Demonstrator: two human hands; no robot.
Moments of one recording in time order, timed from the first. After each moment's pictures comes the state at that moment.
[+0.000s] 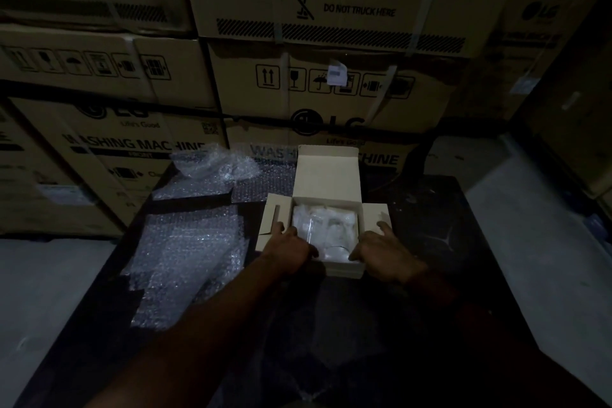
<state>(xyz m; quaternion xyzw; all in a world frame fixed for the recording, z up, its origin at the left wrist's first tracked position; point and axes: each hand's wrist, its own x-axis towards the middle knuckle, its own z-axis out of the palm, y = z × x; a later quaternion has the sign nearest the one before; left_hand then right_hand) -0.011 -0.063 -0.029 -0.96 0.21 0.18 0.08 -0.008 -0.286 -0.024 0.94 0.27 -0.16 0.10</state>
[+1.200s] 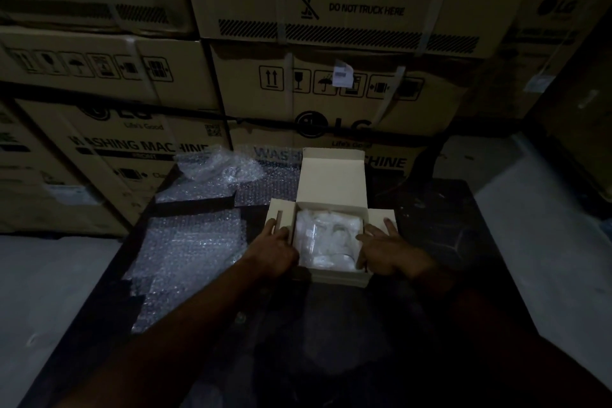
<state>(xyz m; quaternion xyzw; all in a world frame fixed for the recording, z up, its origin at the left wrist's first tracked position) -0.002 -0.029 -0.023 -0.93 0.27 0.17 0.18 0.021 -0.276 -0.008 0.91 0.26 -0.29 0.15</state>
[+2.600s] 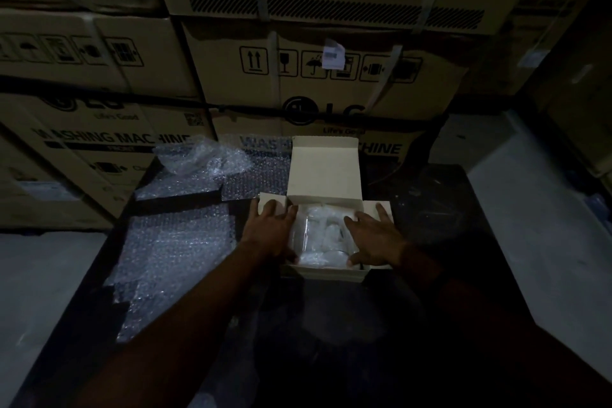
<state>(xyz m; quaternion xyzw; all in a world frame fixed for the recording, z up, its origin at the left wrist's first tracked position) 0.041 -0.039 -0.038 -0.98 0.15 0.13 0.11 0.044 -0.274 -0.034 0.95 0.22 -0.20 0.10</state>
